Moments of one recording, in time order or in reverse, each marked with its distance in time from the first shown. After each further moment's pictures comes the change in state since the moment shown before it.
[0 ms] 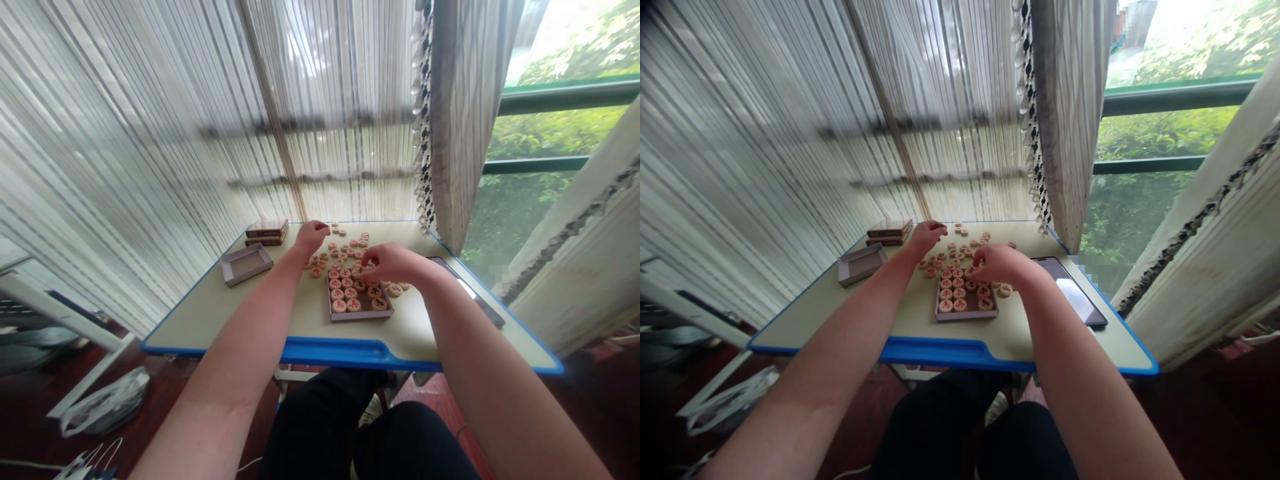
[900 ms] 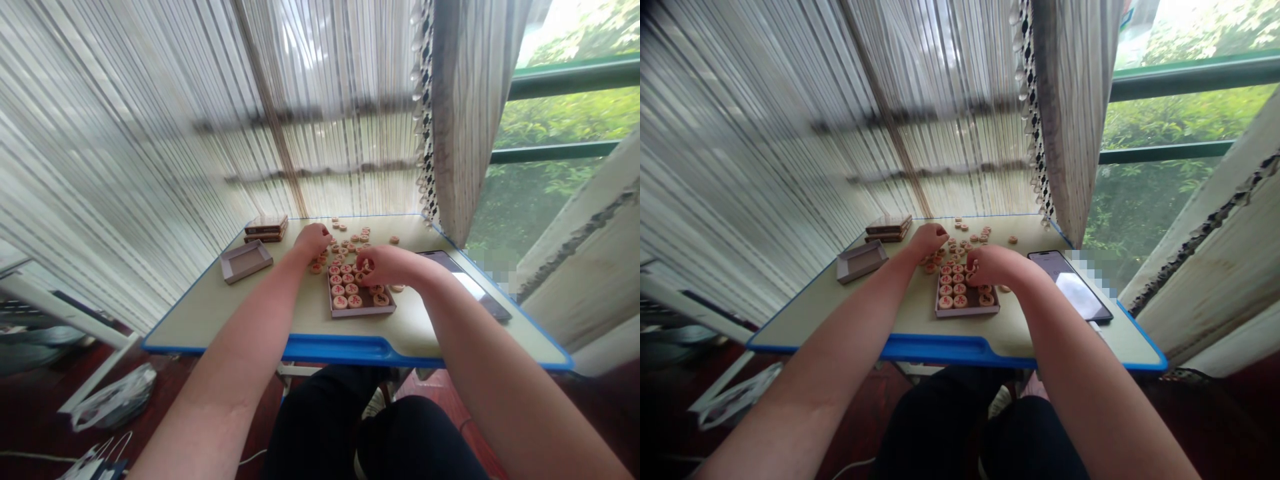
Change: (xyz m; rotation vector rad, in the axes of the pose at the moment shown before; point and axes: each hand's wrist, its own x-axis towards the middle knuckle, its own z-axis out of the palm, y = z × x) left_hand -0.007 0.003 0.000 0.671 -0.181 0.099; right_hand -0.005 -0.016 0.004 -0.081 -0.115 -0.051
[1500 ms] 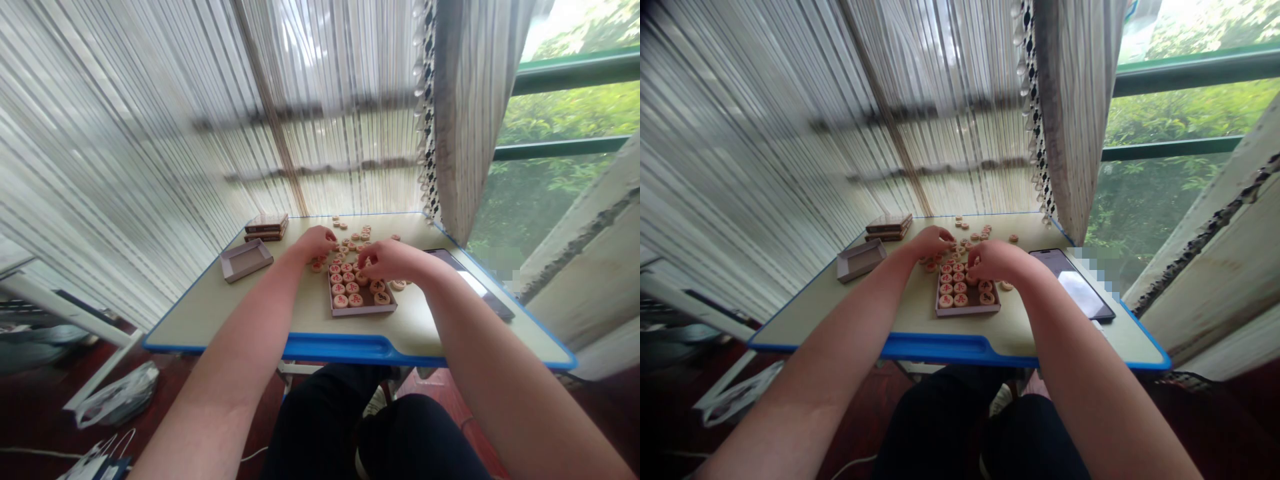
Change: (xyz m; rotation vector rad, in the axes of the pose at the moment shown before) left_hand -0.002 0.000 0.000 -0.107 -0.166 0.092; right_hand -0.002 0.000 -0.004 0.100 0.043 0.031
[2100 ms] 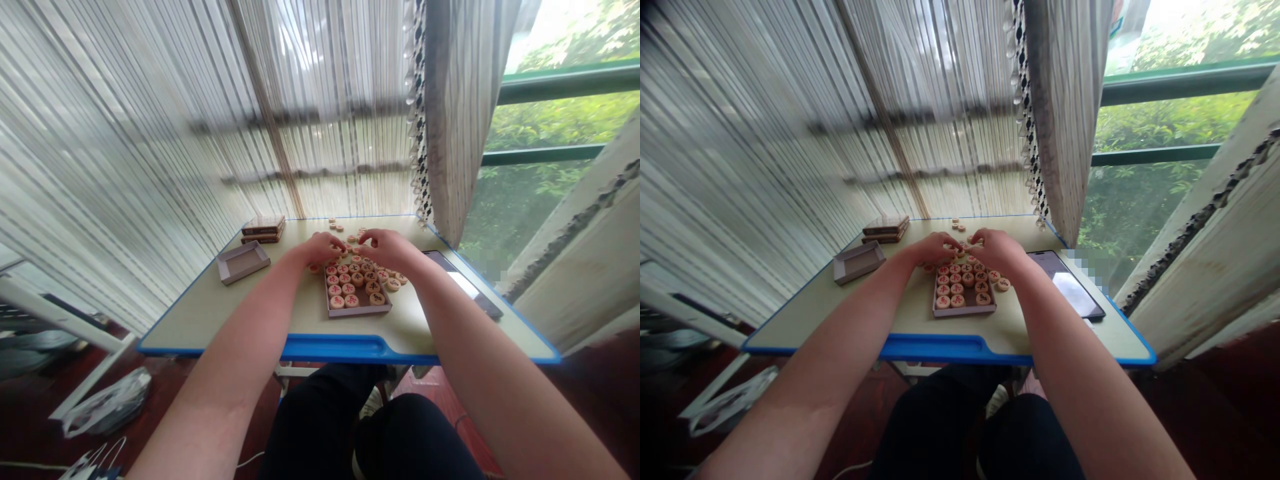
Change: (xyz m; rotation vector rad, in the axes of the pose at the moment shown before) left_hand -0.001 0.008 0.006 -0.114 -0.085 0.153; right_hand 0.014 0.017 0.005 0.117 0.326 0.100
